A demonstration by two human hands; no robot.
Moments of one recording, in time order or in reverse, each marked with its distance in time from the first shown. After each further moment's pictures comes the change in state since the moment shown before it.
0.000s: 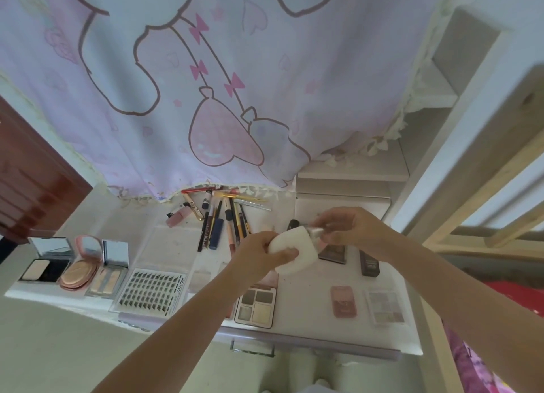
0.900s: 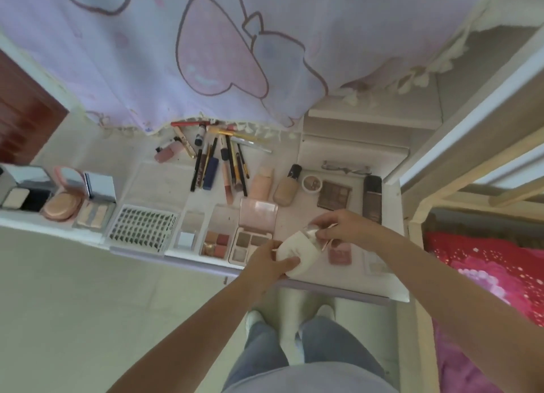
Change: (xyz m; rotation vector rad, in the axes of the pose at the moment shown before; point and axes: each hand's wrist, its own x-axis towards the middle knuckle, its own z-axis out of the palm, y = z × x) left_hand -0.025 -0.088 0.073 -0.505 -0.040 -0.491; right_hand 0.010 0.086 0.028 -0.221 -0.154 0.515
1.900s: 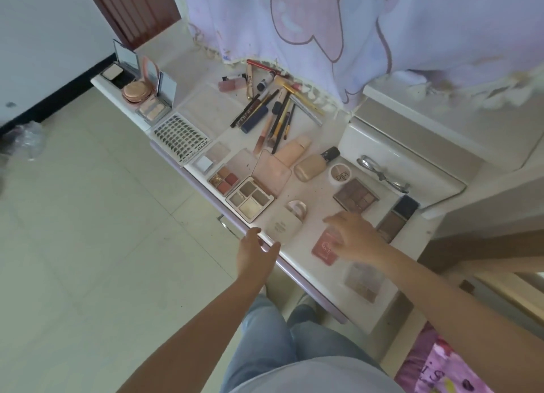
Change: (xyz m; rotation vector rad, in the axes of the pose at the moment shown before) left_hand 0.011 -0.062 0.086 0.135 0.837 -0.065; right_hand 0.040 0.065 -0.041 -1.046 -0.113 -0.450
